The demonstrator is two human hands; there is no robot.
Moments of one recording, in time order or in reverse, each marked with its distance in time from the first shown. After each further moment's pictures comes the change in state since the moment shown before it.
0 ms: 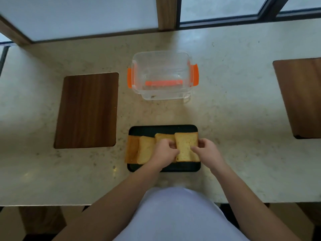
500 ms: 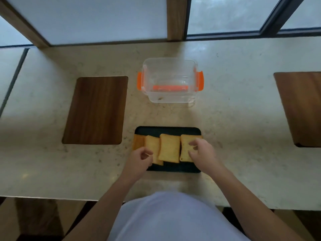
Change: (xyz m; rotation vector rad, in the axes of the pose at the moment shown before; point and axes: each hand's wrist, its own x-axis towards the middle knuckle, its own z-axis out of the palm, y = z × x) left_hand -0.064 -0.063 -0.064 -0.045 0.225 0.097; right_hand -0.016 -0.006 0.013 -0.504 0.021 -0.349
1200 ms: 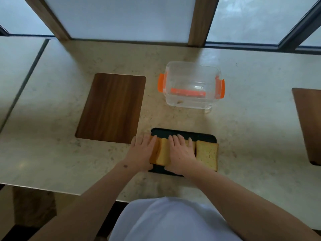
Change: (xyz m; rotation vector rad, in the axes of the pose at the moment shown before) left_hand 0.056 -0.042 -0.045 1.090 -0.092 0.355; right_hand 0.032 -0.091 0.088 -0.717 -0.192 -0.335
